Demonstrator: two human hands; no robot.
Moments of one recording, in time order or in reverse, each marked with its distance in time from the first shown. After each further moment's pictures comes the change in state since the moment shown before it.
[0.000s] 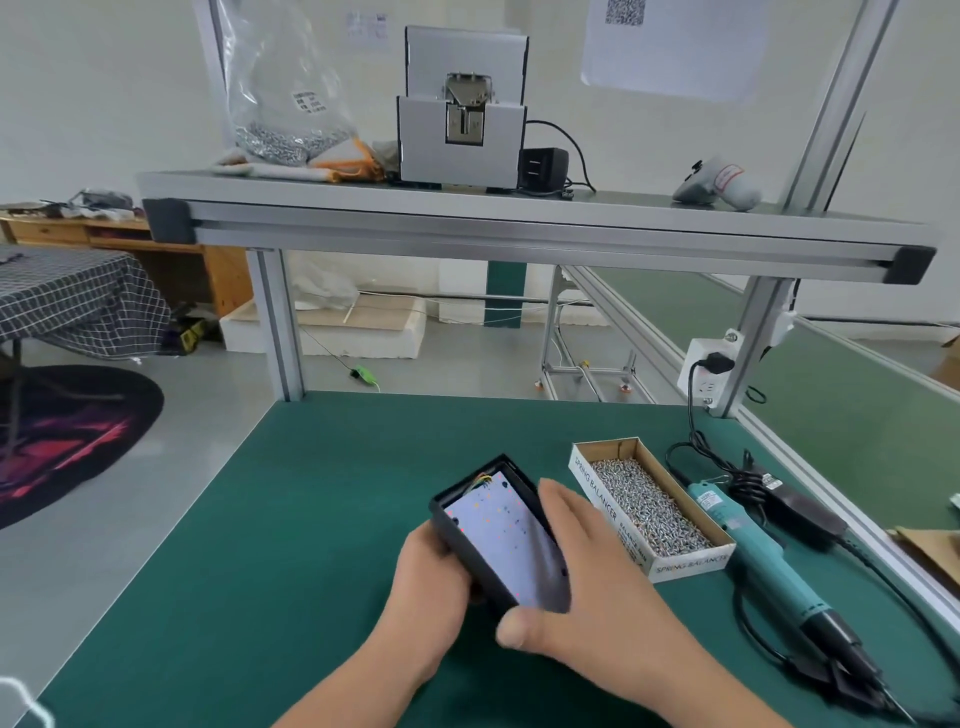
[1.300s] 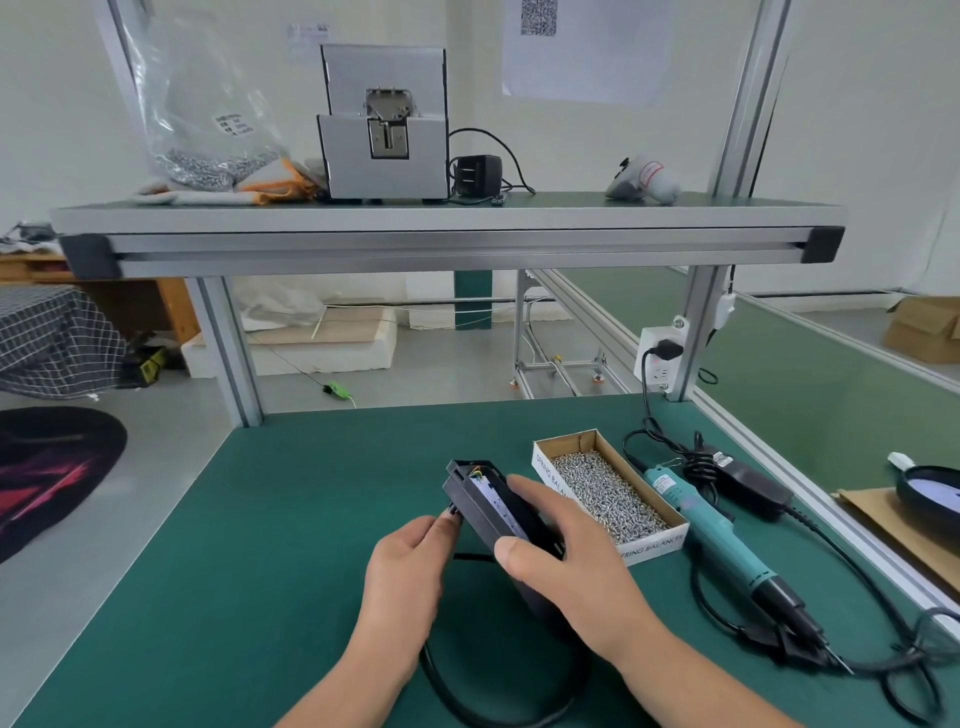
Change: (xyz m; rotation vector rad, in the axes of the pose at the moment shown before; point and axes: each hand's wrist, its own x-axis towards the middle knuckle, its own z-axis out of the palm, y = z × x) left_hand 0.010 0.006 0.005 0.052 0.060 0.026; right_hand 0.003 0.008 -0.006 0.477 0.286 0.041
